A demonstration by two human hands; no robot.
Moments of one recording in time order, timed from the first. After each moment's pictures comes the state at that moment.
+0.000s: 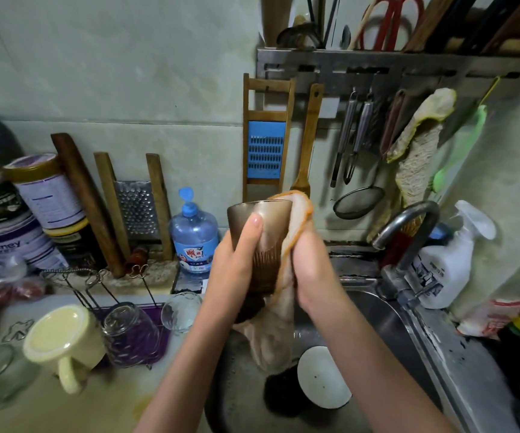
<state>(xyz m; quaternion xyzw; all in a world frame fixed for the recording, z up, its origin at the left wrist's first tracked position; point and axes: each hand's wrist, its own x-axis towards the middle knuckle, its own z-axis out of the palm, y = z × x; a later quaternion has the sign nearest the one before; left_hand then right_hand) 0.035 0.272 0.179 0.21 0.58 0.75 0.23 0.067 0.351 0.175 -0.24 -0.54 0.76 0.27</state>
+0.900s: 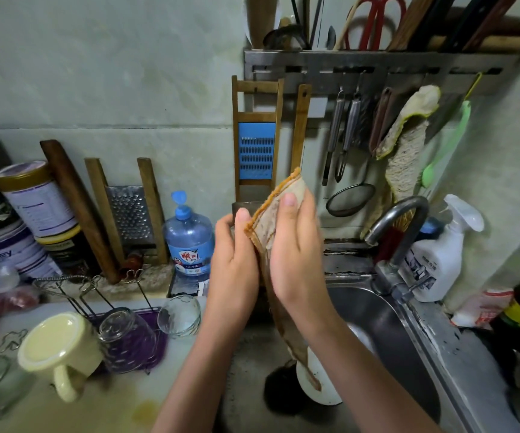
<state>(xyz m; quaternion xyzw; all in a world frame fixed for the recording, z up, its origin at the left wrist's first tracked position) 0.033 0.274 0.170 0.25 0.64 0.72 0.13 0.082 0.329 0.183 -0.22 -0.71 0.50 0.45</state>
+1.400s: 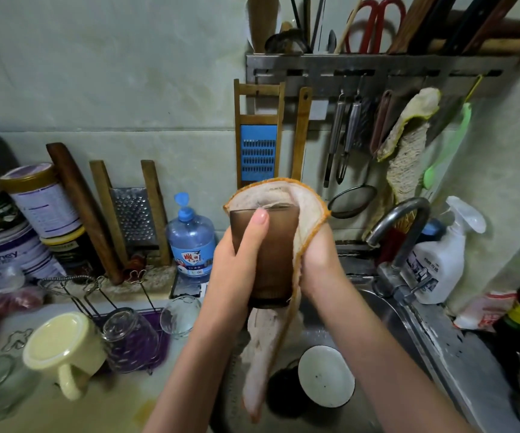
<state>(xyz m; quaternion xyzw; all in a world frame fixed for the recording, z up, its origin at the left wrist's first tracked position) 0.037 0.270 0.171 0.21 0.54 0.77 0.26 0.074 0.358 0.189 -0.16 -0.45 0.84 0.27</state>
